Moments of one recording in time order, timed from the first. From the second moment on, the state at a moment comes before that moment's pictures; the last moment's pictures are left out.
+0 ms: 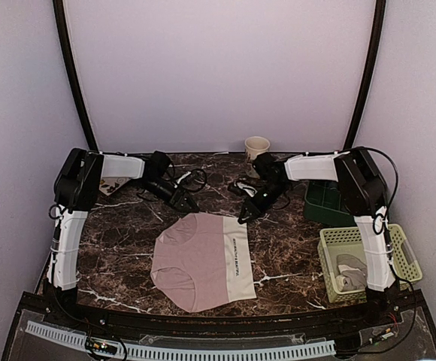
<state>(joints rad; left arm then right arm) -0.38 2.35 1.72 -0.66 0.93 0.28 0.56 2.28 1.70 -0.74 -0.63 -0.23</state>
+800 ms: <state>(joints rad) -0.37 2.35 1.70 -0.64 0.93 0.30 0.54 2.28 1.69 -0.74 -0.65 -0.23</state>
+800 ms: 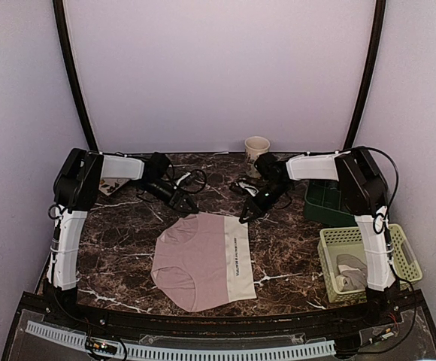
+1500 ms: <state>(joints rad) -0.37 2.39 1.82 -0.64 0.81 0.29 0.51 2.27 1.72 -0.73 -0.60 -0.19</state>
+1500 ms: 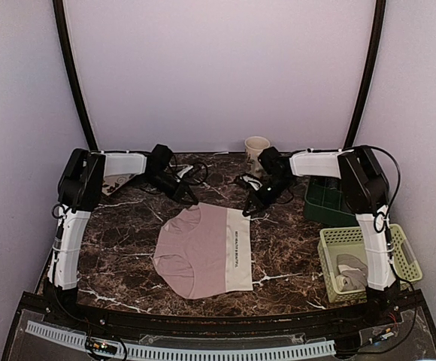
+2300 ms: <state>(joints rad) -0.42 1.95 1.38 -0.58 0.80 0.27 0.59 2.04 1.55 -0.69 -0.57 -0.19</state>
